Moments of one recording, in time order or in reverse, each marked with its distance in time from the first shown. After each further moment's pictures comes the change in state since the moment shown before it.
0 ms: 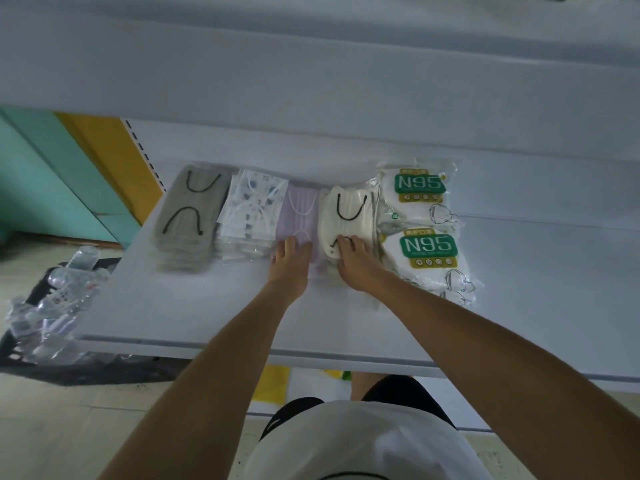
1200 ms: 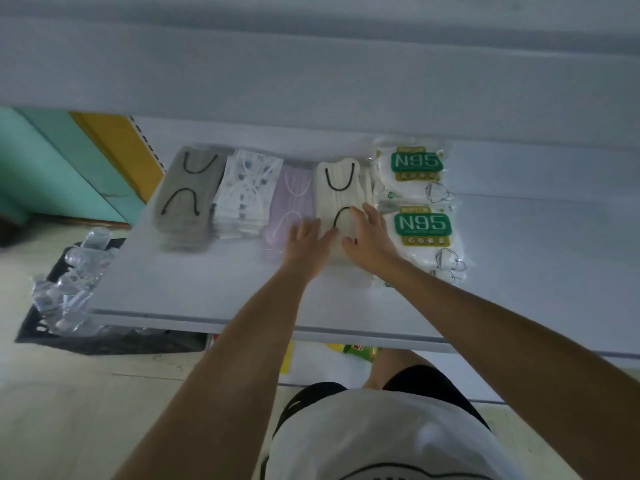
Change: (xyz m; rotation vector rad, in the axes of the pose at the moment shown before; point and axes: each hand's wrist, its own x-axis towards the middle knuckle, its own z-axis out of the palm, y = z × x) left_hand 0.007 0.037 0.007 0.296 -0.121 0.114; right_hand -0.031 0.014 -0.022 0.401 0.160 0.063
